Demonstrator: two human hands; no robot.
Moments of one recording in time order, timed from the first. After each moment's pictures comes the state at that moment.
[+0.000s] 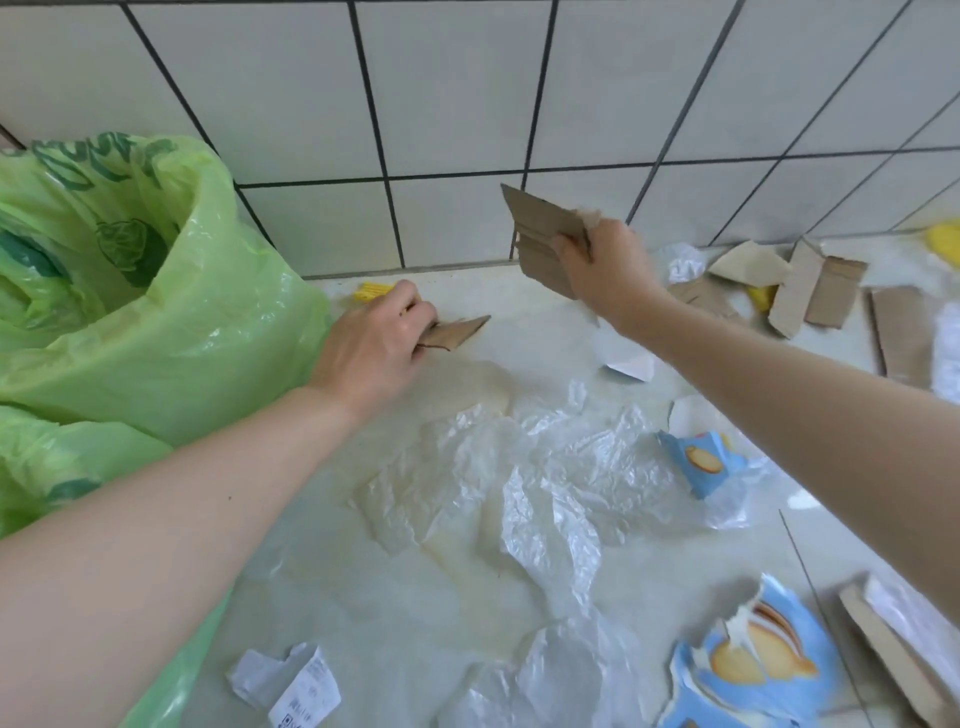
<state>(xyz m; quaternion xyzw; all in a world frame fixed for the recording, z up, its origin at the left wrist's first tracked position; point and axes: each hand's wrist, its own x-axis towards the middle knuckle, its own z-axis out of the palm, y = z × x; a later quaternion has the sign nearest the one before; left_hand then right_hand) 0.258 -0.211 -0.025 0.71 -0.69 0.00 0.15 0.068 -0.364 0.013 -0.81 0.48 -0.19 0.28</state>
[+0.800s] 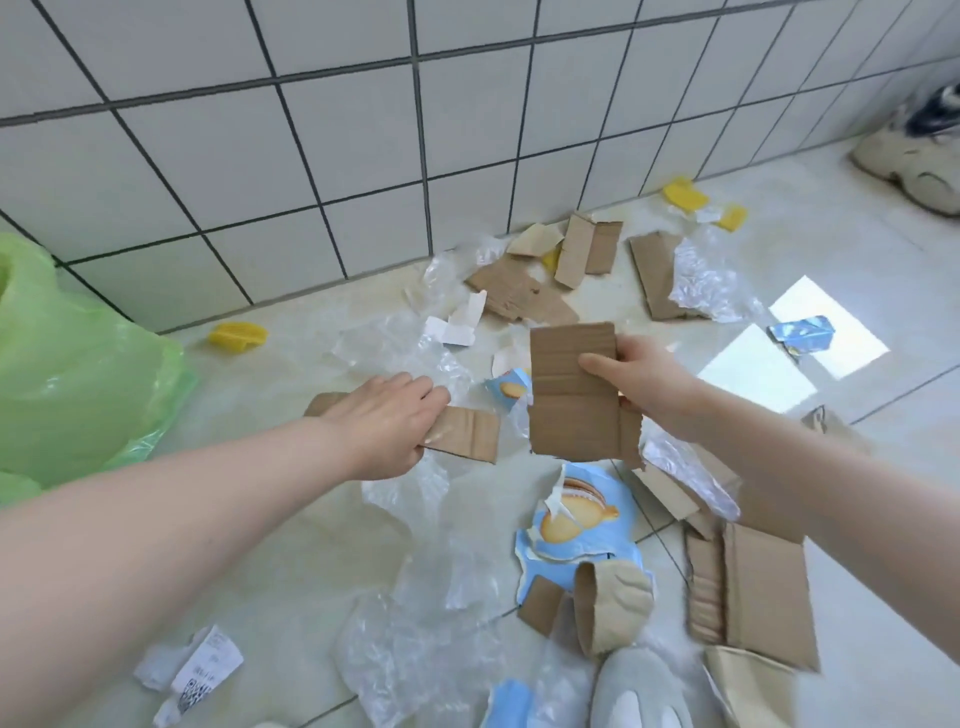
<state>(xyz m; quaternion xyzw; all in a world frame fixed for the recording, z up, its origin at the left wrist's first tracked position) 0.070 -0.178 0.027 0.52 -0.84 -0.07 -0.15 -0.203 -0.246 0.047 -0.56 0.63 -0.18 0.51</state>
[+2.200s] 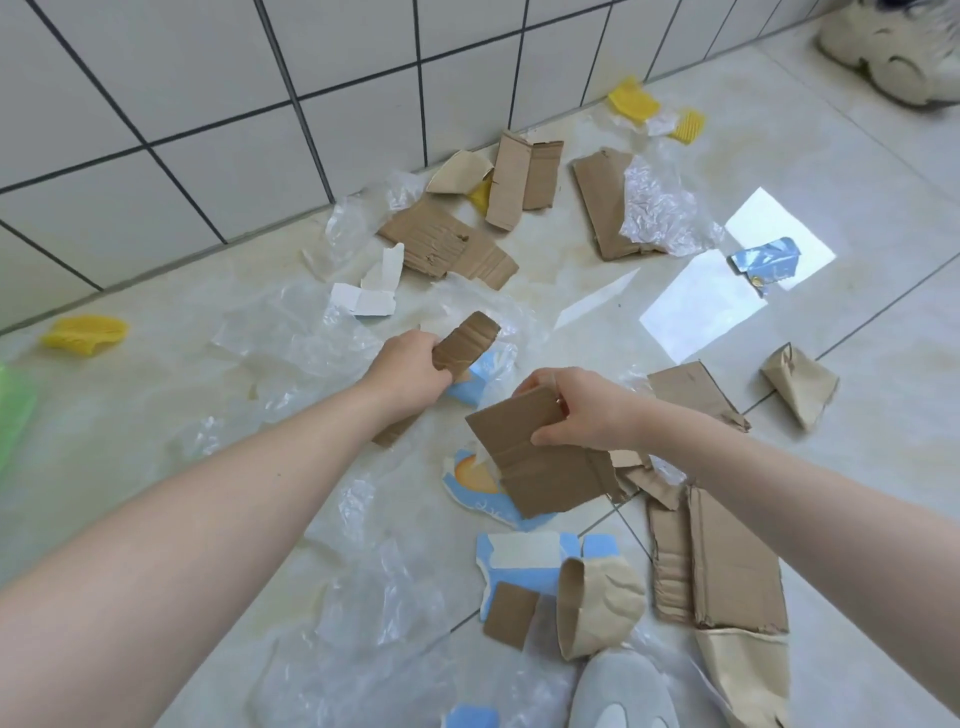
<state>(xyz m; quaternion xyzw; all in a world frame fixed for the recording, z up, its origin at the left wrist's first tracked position) -0.023 -0.269 -0.050 0.67 -0.64 -0.37 0.09 -0.239 -0.248 -0.024 -0.71 0.54 0.05 0.46</state>
